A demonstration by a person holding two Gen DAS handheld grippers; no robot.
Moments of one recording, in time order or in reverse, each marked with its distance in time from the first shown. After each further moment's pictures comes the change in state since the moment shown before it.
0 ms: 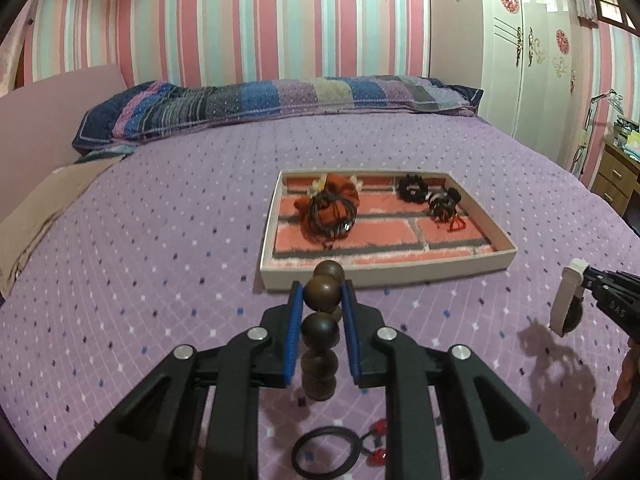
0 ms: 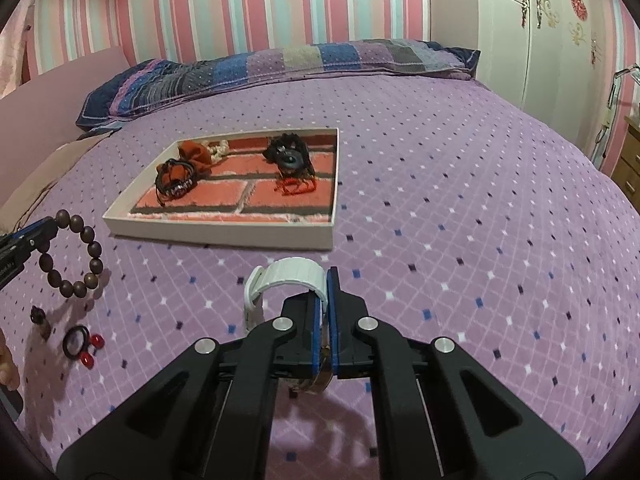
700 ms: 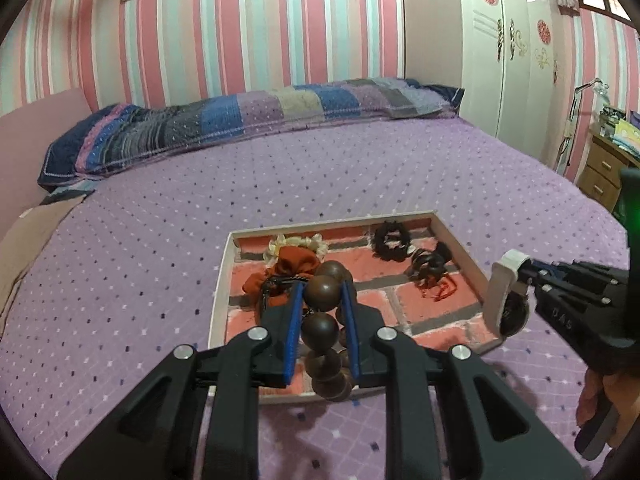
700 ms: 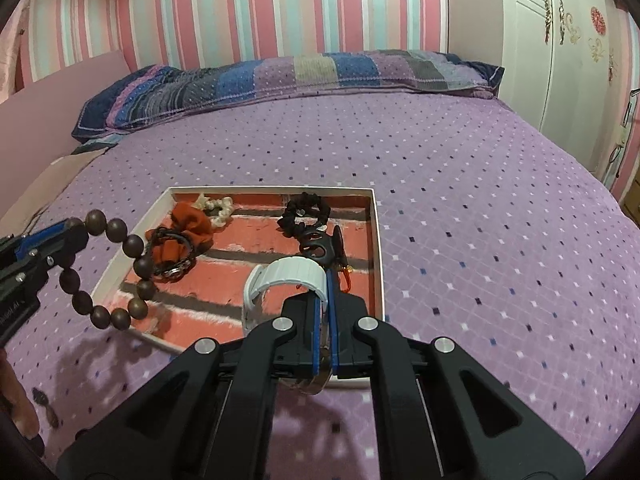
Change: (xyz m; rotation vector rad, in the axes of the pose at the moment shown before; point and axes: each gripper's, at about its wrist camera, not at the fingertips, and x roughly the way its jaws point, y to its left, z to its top) left arm 0.084 -0.031 0.085 0.069 0.010 -0.069; right arm 0.088 0.030 0.098 -0.030 -0.004 -0.005
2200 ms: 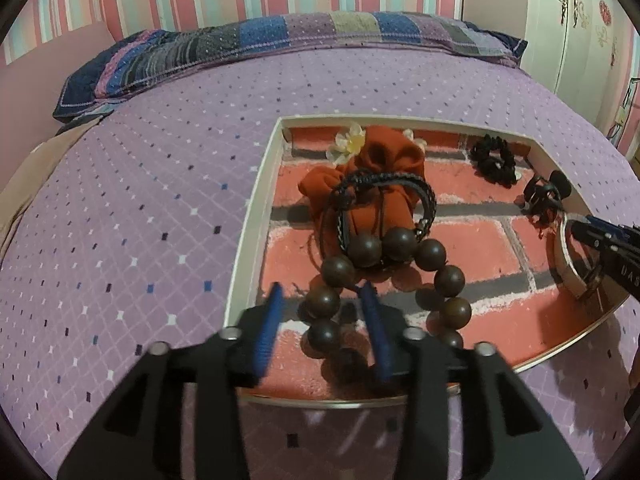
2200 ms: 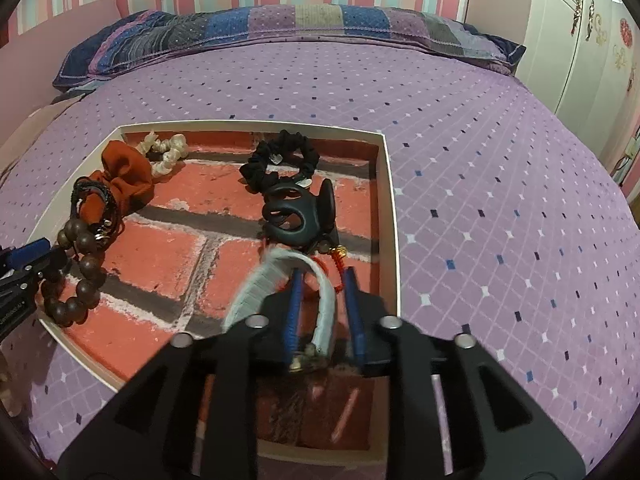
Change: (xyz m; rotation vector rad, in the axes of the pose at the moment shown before) left arm 0.092 0.053 -0.054 -0.097 0.224 0.123; right arm 0.088 -0.006 -0.011 -0.083 0.151 -0.031
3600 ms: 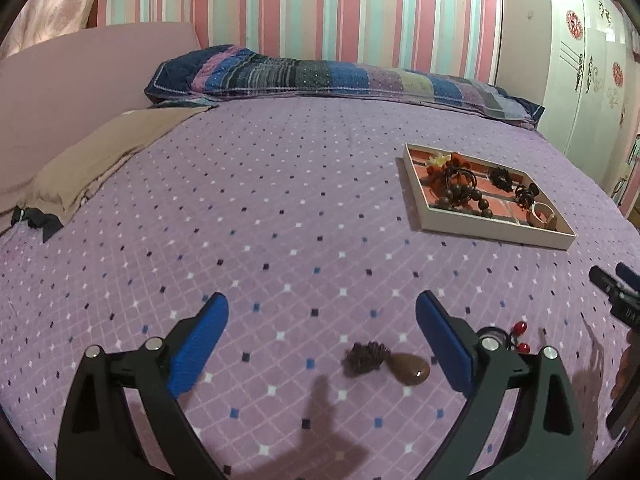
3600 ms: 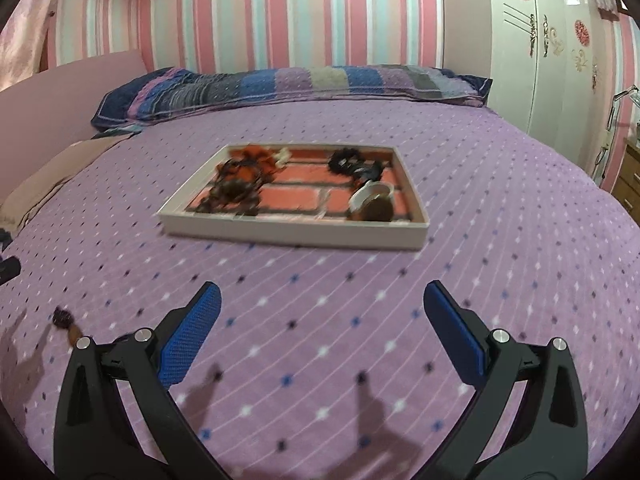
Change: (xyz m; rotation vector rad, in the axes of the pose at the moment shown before) left arm -0.212 0.151 -0.163 -0.162 -0.155 0.053; right arm -0.177 0.098 -0.147 0.065 -0.228 0.011
